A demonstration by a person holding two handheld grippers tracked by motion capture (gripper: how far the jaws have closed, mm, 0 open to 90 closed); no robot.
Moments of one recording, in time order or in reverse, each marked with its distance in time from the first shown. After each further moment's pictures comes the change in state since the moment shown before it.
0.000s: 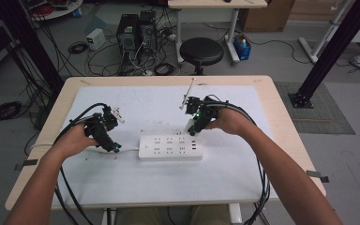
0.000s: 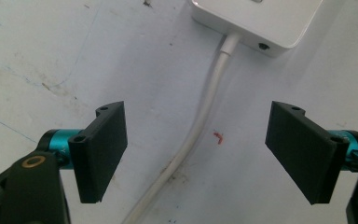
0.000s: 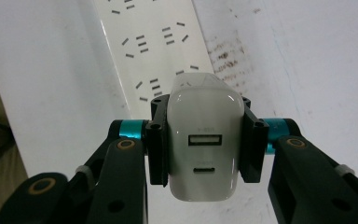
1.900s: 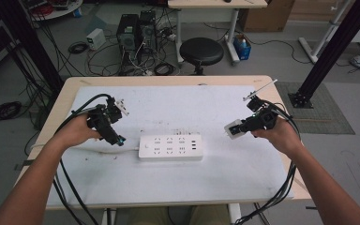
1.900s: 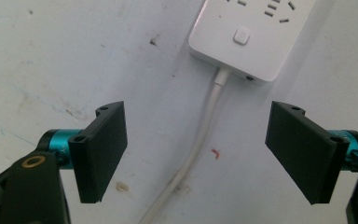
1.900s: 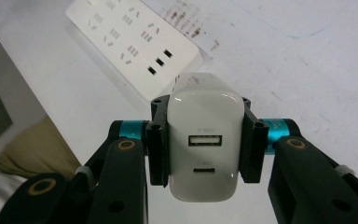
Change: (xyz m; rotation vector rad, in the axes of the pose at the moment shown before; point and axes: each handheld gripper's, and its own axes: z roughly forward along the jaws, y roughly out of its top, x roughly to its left) left arm -0.003 0.024 -0.028 -0.014 0.002 0.010; right arm -0.013 -0.152 -0.051 -0.288 0.075 0.531
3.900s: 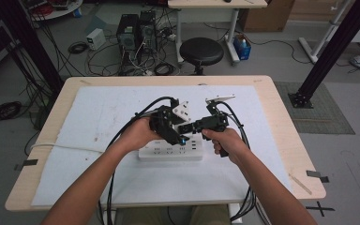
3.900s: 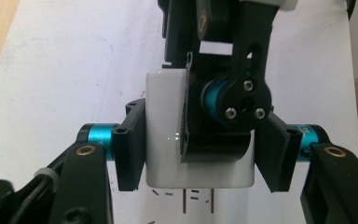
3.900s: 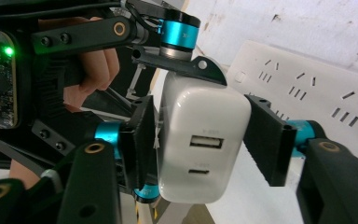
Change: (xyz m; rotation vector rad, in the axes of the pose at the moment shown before) left arm -0.079 0.133 0.025 -0.373 -0.096 0.321; right arm 0.037 0.042 0.108 -0.182 0.650 0.401
